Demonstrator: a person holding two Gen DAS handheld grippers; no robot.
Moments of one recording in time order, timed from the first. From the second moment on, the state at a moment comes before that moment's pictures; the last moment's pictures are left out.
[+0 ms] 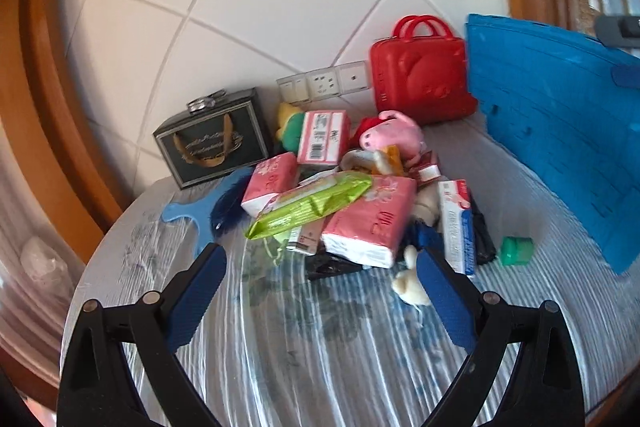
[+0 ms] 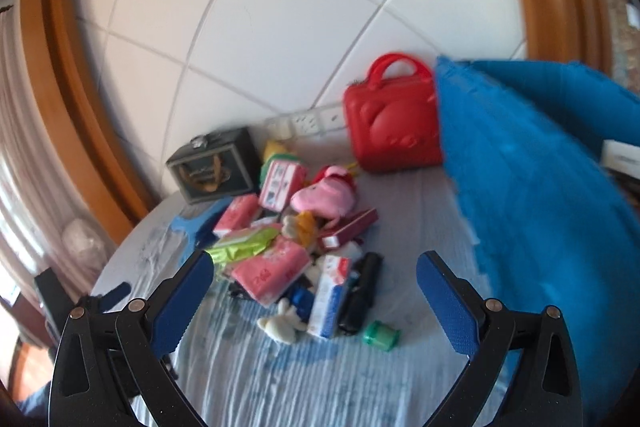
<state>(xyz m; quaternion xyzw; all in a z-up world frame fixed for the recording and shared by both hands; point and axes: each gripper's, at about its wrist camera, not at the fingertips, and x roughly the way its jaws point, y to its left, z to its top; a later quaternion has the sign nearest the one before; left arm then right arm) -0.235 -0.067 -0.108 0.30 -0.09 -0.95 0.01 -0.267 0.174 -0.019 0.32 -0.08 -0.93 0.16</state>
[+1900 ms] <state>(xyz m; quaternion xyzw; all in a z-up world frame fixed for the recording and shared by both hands) -0.409 -0.039 -0.245 0.42 -0.15 -0.87 -0.20 -0.541 0.016 -0.159 0.46 0.11 -0.82 0.33</state>
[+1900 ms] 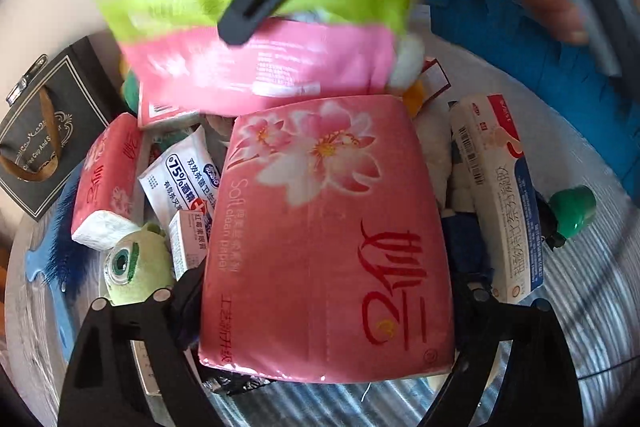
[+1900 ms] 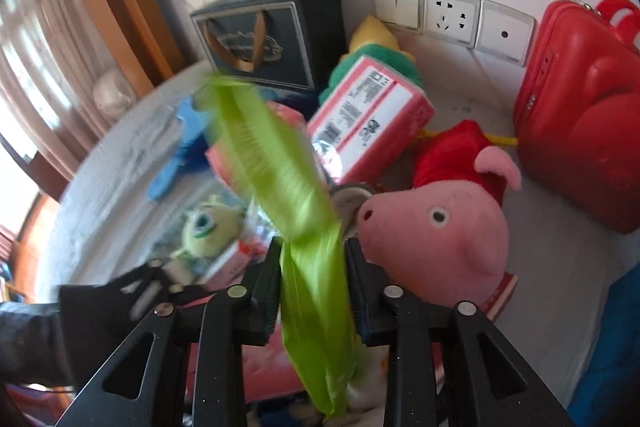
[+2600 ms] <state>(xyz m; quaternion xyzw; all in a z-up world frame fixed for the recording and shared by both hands) -0.361 -0.061 -0.187 0.36 -0.11 -0.92 -0.13 -0.502 0.053 -0.082 0.38 -0.04 -0.85 0.37</state>
